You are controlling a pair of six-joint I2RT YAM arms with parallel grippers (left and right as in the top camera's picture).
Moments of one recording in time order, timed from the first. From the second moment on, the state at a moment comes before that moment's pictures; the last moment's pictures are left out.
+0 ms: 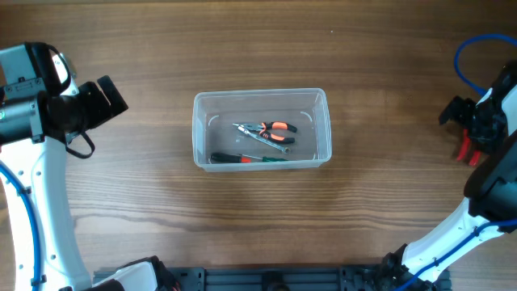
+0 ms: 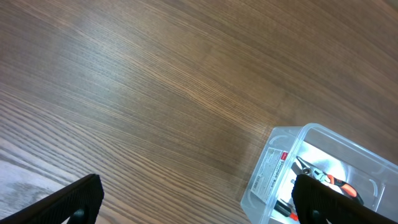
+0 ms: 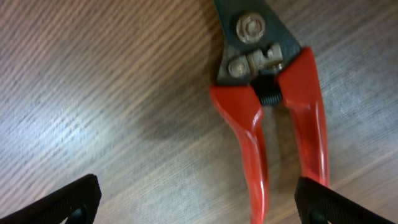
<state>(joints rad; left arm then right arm) 0.27 1.40 1.50 -1.19 0.07 -0.27 -0.56 2.07 1.52 -0.95 0.03 0.15</state>
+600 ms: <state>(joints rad) 0.27 1.40 1.50 -1.20 0.07 -0.27 -0.56 2.05 1.36 -0.77 0.02 0.11</state>
